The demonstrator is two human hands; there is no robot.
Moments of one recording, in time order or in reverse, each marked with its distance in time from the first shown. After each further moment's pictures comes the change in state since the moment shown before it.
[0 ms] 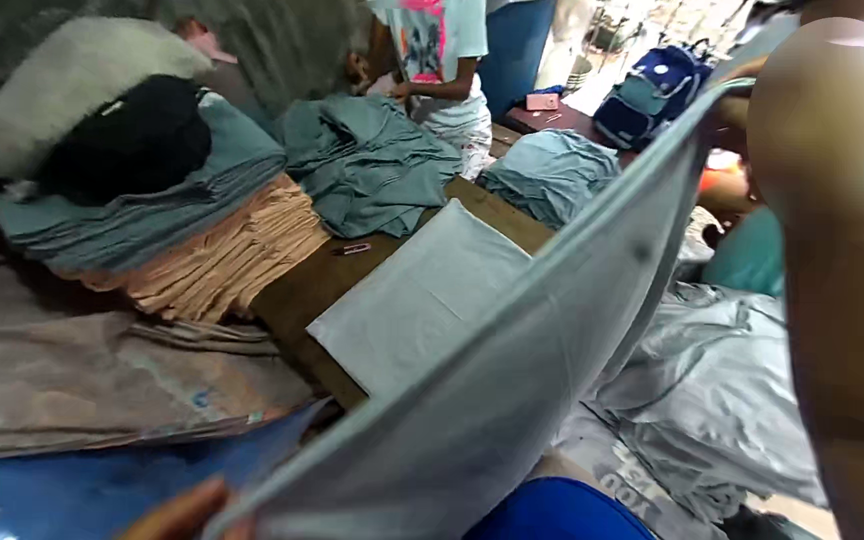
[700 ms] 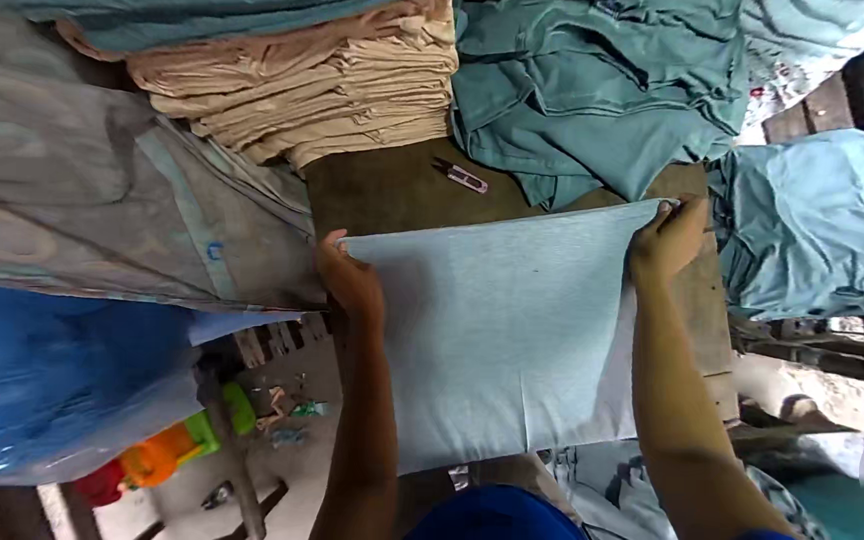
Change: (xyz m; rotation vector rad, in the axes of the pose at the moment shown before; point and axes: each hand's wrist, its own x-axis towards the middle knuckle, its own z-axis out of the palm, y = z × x) left_hand 0.158 -0.272 0.209 0.646 0.598 -0.962; right_hand 0.110 0.289 0.371 -0.638 -0.320 0.339
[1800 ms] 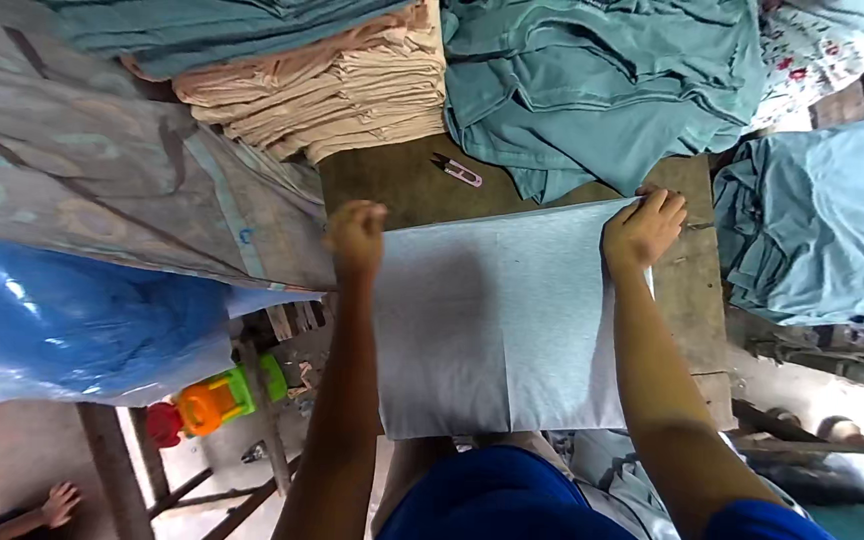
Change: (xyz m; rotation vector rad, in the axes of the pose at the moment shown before) left_hand 0.025 0.036 -0.022 0.135 -0.284 0.175; right_hand 0.012 0.013 0.030 -0.097 -0.027 -0.058
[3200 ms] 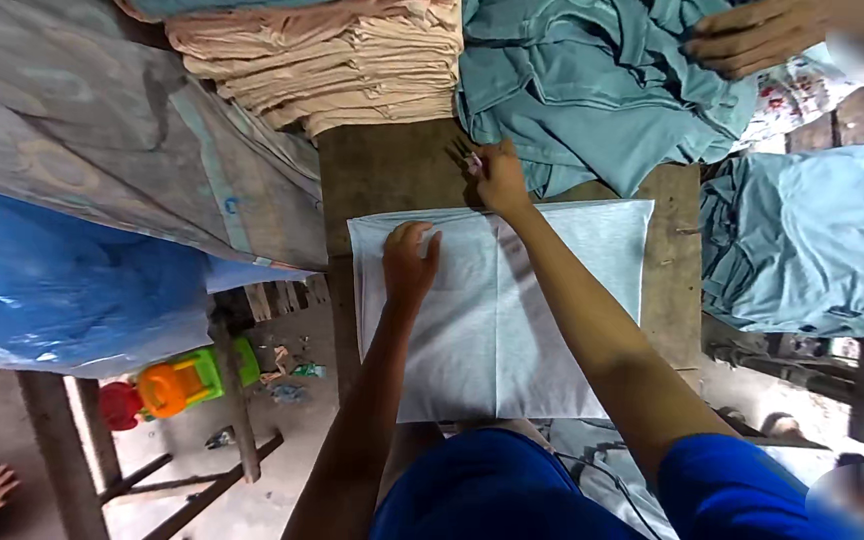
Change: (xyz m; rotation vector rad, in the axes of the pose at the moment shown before) left_hand -0.073 0.035 0.047 -0.234 -0.015 0.089; right_hand -0.035 -0.187 0.020 0.377 -0.620 -0.540
